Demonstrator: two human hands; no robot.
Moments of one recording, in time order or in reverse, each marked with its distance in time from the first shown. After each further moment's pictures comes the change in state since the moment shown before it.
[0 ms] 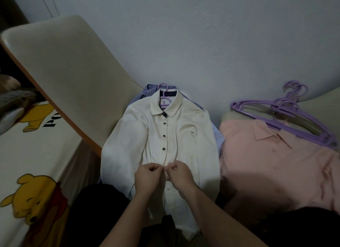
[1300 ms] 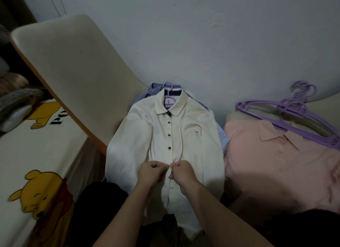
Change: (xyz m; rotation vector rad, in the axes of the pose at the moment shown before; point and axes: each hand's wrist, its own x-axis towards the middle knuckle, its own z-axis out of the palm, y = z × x) left_hand 0.021 -0.010 -0.004 -0.219 -0.156 -0.107; right_hand 0.009 -0.009 0.004 0.011 0.008 0.134
